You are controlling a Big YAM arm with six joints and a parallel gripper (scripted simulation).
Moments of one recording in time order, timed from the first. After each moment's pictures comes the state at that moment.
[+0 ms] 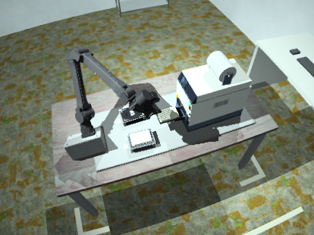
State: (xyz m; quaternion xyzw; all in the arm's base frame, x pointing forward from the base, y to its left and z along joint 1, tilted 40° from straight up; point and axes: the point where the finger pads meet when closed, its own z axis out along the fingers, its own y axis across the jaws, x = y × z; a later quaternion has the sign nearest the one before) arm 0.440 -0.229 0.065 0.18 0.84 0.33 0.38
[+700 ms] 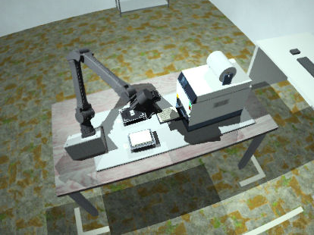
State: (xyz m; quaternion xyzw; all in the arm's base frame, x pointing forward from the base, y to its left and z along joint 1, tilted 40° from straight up) arm 0.446 -0.231 0.068 0.17 0.85 0.33 0.39
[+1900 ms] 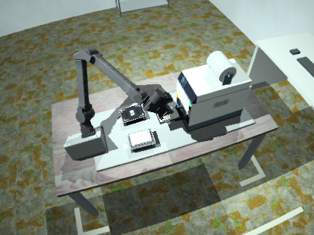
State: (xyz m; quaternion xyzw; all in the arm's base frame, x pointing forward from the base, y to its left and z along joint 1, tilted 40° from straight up) arm 0.512 -0.214 0.039 0.16 0.85 0.32 0.39
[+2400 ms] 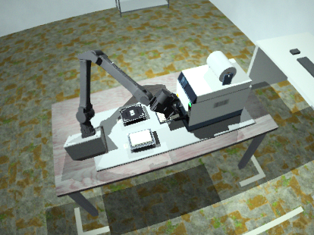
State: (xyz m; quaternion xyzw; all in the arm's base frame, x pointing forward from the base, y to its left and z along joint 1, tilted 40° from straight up) arm 0.550 -0.197 0.023 0.16 0.85 0.33 0.39
